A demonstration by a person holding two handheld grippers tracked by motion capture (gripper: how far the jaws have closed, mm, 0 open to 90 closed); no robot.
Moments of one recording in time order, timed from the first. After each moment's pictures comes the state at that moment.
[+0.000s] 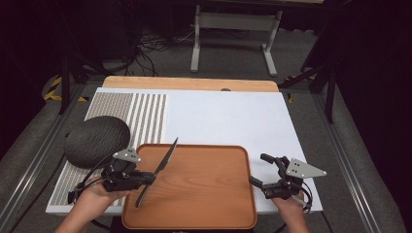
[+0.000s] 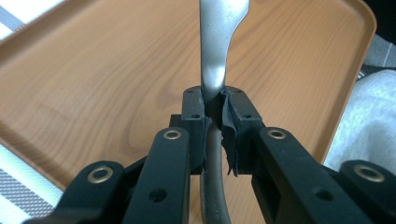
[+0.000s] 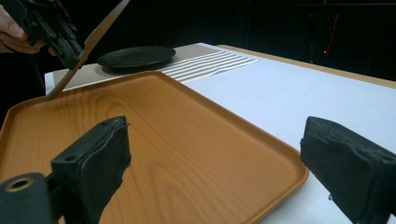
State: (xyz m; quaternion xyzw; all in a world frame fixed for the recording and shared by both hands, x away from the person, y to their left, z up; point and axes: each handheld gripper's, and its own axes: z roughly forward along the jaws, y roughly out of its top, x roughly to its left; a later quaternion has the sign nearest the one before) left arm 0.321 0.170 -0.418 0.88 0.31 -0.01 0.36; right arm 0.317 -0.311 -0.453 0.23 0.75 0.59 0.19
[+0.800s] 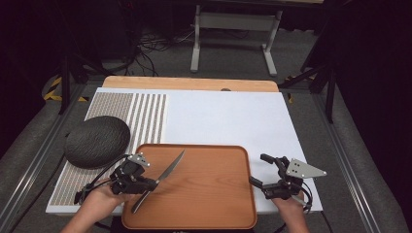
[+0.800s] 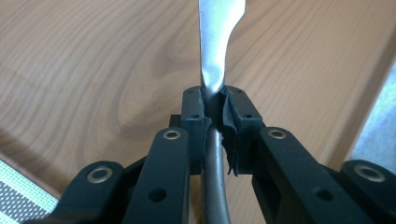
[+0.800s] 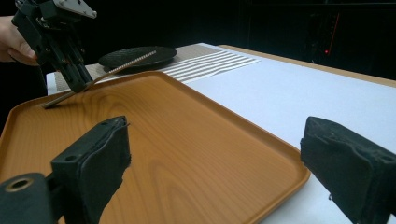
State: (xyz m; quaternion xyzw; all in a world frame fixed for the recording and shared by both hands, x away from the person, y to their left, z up) left arm 0.328 0.157 -0.440 0.90 0.32 -0.03 0.29; right arm 0.317 -0.312 -0.453 0.23 0.75 0.59 0.19
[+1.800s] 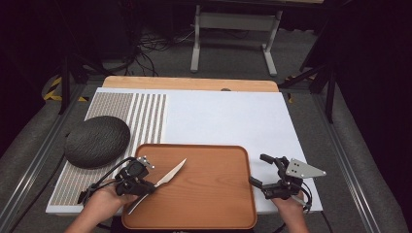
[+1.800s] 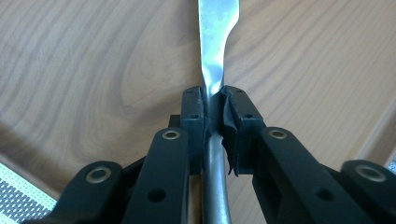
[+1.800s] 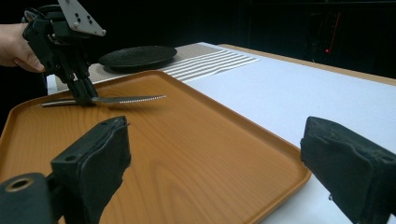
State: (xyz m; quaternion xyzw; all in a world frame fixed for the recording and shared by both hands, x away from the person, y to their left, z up) left arm 0.334 0.150 -0.457 0.91 0.34 -0.04 0.23; right arm 0.317 -0.311 -0.454 0.23 0.75 0.59 0.18
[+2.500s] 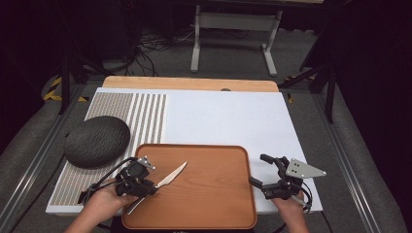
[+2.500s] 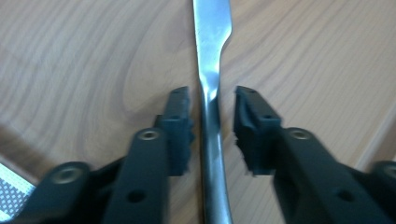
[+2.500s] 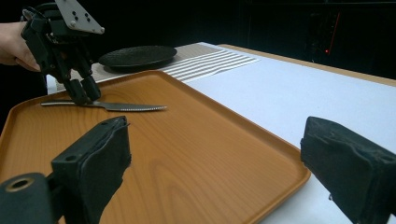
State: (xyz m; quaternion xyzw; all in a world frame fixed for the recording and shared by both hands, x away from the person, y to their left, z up) left arm 0.331 0.148 -0.453 0.91 0.33 -0.02 0.23; right arm 0.316 -0.311 -0.454 0.23 0.75 0.59 0.18
